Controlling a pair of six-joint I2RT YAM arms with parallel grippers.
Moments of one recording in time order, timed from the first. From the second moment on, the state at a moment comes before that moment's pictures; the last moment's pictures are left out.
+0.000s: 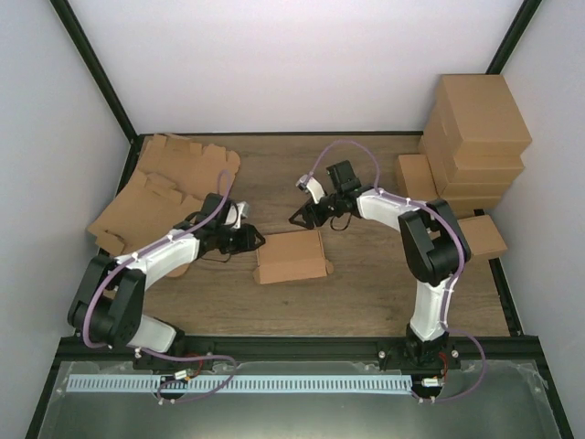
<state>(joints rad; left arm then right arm) -0.41 1.43 0.76 -0.27 0.44 -0.52 0.45 1.89 1.23 -0.22 -0.70 -0.17</state>
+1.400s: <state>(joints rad) -0.43 1.27 0.67 -0.38 0.55 -0.54 0.48 1.80 0.95 -0.22 -0.82 -0.10</state>
